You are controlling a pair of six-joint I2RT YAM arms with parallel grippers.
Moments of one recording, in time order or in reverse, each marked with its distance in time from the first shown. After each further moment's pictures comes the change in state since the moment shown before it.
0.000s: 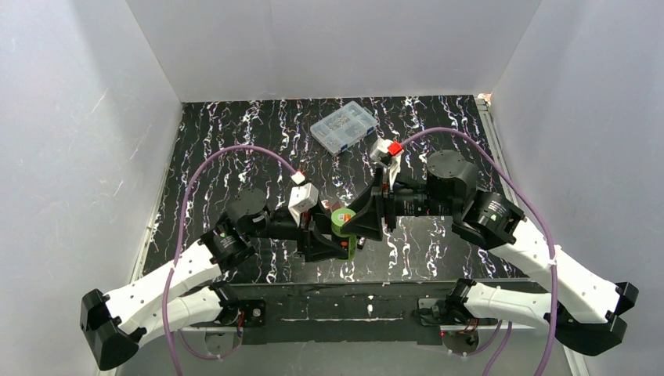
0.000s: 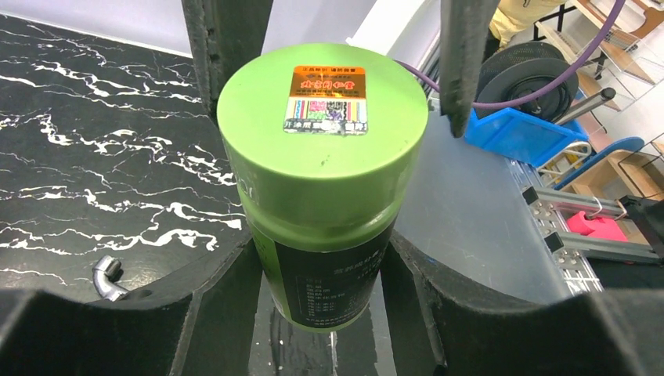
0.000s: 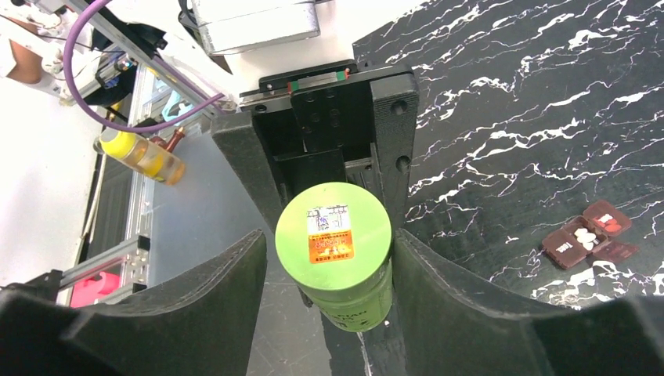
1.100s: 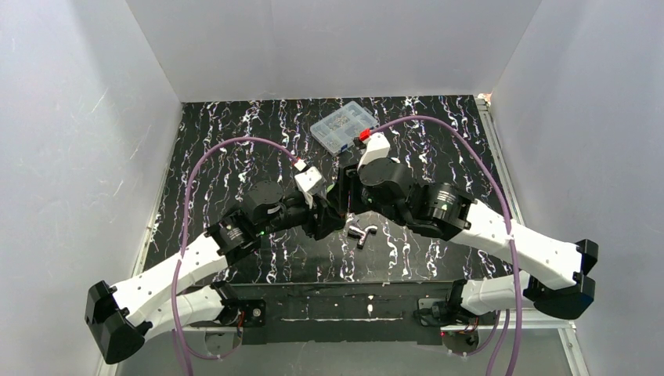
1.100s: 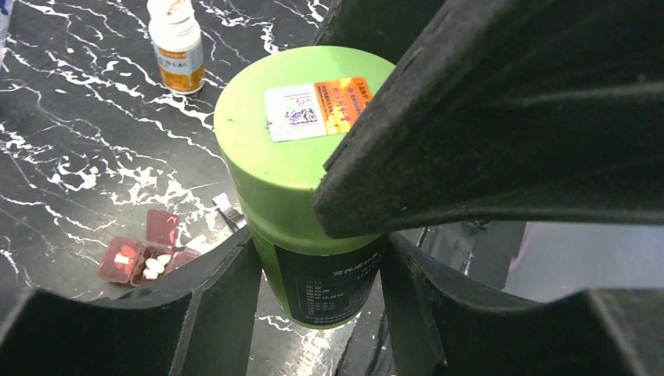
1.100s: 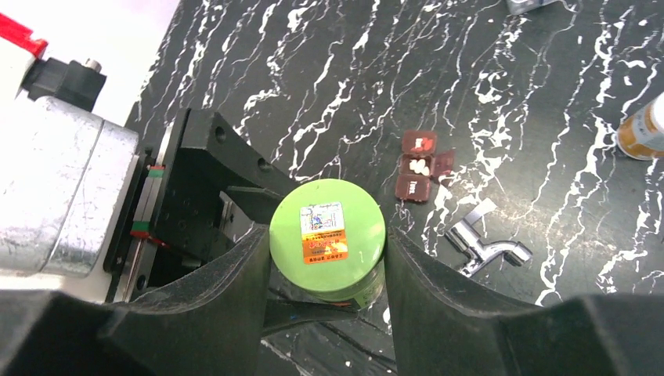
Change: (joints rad) left arm 0.021 0.076 0.055 -0.219 -0.464 0.111; right arm 0.217 0.252 0.167 -0.217 0.904 0.287
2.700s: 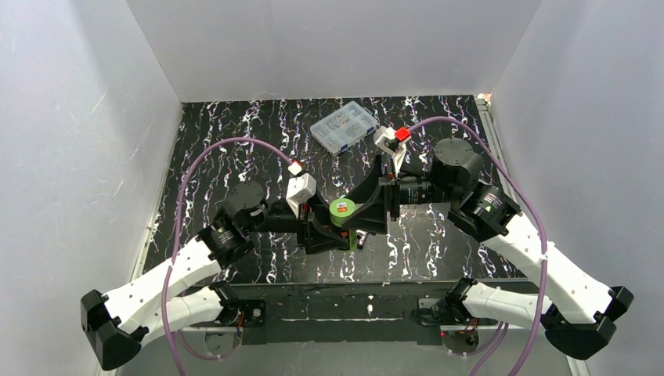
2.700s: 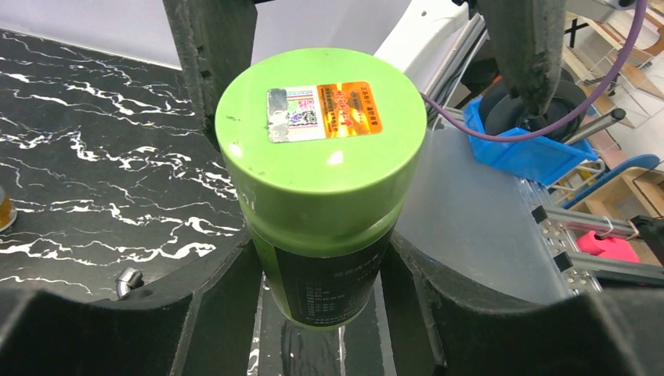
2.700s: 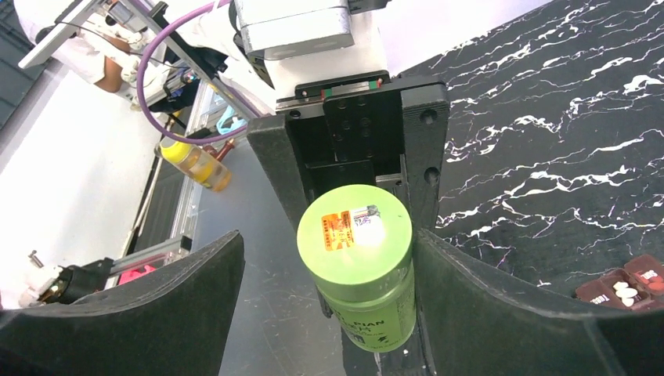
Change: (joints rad) left arm 0.005 -0.061 0.008 0.198 0.456 -0.116; right arm -0.345 -0.220 -0.181 0.372 -1.143 -0.208
